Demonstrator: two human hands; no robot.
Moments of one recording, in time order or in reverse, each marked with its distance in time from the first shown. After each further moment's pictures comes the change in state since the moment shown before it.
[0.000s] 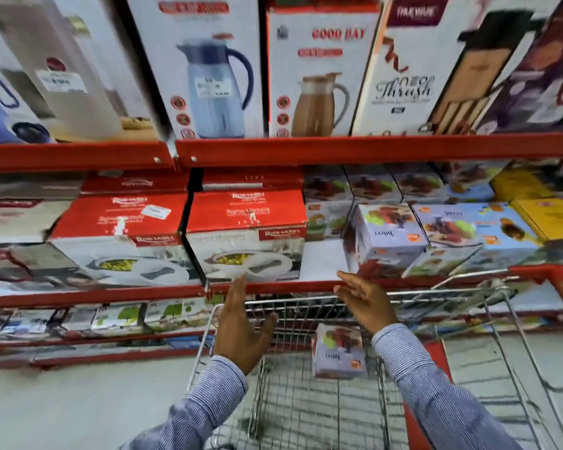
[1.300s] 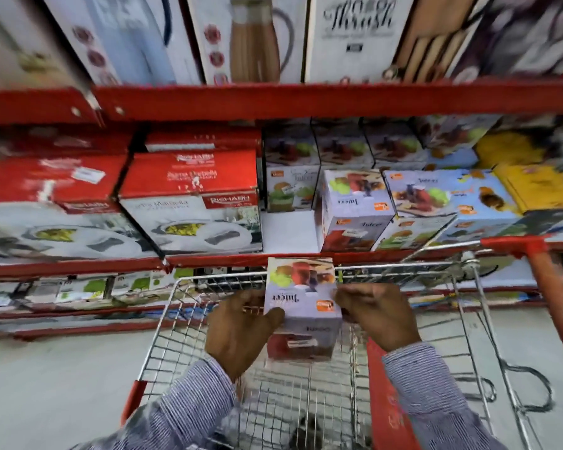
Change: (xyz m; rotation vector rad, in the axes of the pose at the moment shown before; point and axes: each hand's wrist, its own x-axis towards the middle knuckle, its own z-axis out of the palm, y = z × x) left_hand -0.041 0.086 0.048 -0.214 -0.155 -0.263; right_hand -0.048 0.042 -0.067 0.004 0.070 0.012
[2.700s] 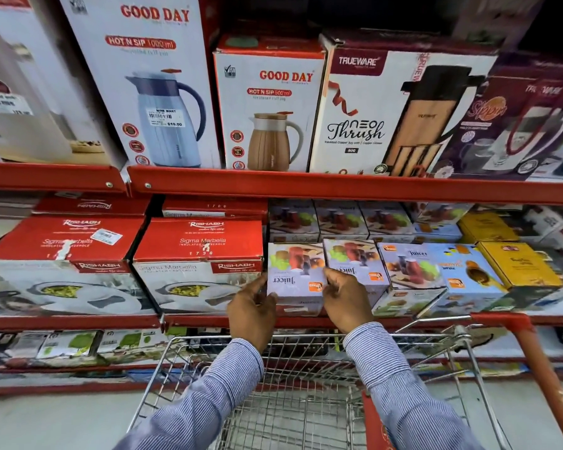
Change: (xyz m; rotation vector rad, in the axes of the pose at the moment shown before) left_hand 0.093 0.051 0.008 -0.137 0.318 0.215; right_hand 0.082 -0.095 0.015 -0.252 0.034 -0.036
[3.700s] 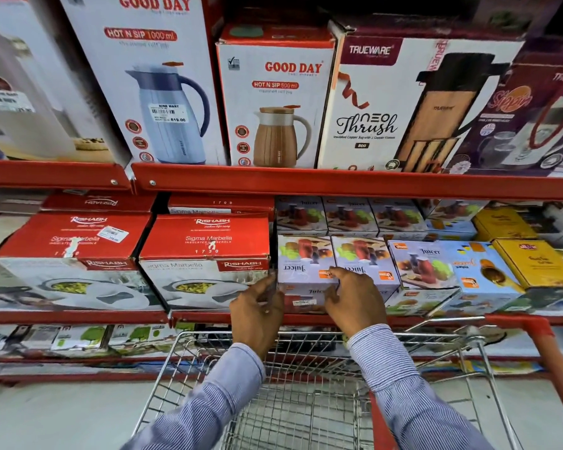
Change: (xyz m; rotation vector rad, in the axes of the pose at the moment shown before) left_hand 0.004 -0.014 0.001 -0.021 0.021 0.036; right_hand -0.008 -0.010 -0.001 -0.401 0.177 -0.139
